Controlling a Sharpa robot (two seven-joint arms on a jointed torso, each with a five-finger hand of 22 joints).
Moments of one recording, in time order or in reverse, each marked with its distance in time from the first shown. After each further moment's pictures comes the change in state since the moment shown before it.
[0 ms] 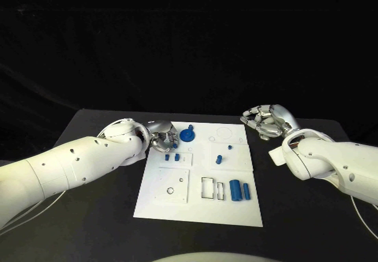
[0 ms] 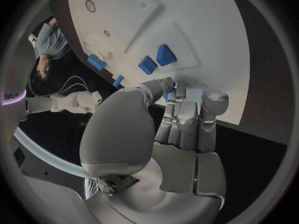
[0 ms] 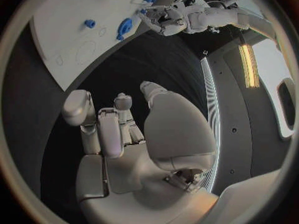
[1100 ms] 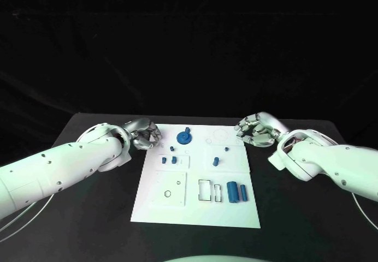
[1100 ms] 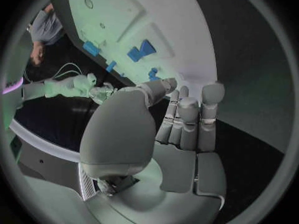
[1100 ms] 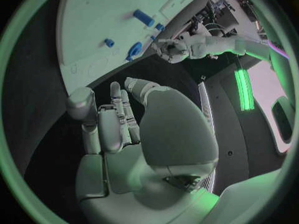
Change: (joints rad) left arm -0.009 -0.106 0.008 0.025 0.231 -0.127 0.005; left_hand 0.023 0.002 0.058 -0.032 0.008 -0.016 0.033 -0.056 -0.014 -0.060 0.033 -0.048 -0.032 -0.068 0.025 -0.057 -0.151 0.010 -0.068 0.018 -0.087 -0.138; right arm 0.000 0.006 0.000 -0.031 -0.325 0.168 -0.091; right_hand 0.127 -0.078 0.296 -0.185 -0.135 0.099 -0.002 0.008 -0.038 -0.008 0.004 -0.807 -0.672 -0.007 0.004 -0.067 -0.055 0.030 0.006 -0.002 -0.057 -0.009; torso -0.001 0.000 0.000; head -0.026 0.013
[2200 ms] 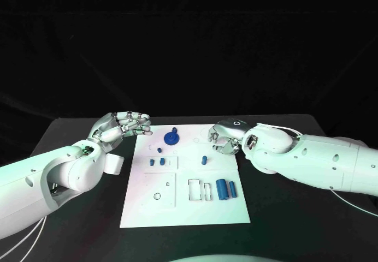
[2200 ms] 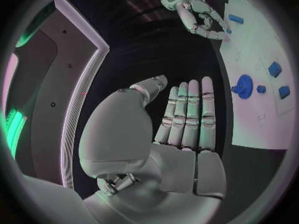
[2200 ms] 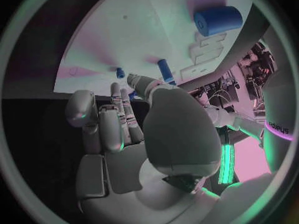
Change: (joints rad) left arm -0.029 -0.162 0.000 0.286 1.107 -0.044 0.415; left_hand -0.068 -0.002 -0.173 0.073 -0.005 0.063 -0.011 0.017 0.027 0.166 0.001 -0.132 -0.031 -0.359 0.053 -0.711 -0.475 0.030 -0.272 0.070 -0.677 -0.494; right arm 0.003 0.116 0.001 -0.003 -0.715 0.161 -0.252; right_hand -0.037 -0.037 0.012 -0.033 -0.026 0.050 -0.007 -0.027 -0.015 0.029 -0.001 -0.116 -0.070 0.000 0.000 0.005 0.013 -0.007 0.021 -0.004 0.046 0.047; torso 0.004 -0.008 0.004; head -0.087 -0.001
